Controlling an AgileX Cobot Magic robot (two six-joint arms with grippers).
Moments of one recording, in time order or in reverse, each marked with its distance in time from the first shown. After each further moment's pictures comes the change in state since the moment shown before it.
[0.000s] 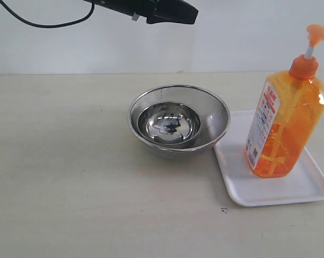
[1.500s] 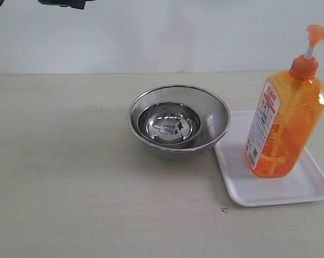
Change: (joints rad) left arm 0.202 -0.371 0.477 0.081 -0.601 0.133; right arm 0.000 0.000 0.000 0.001 0.048 -0.152
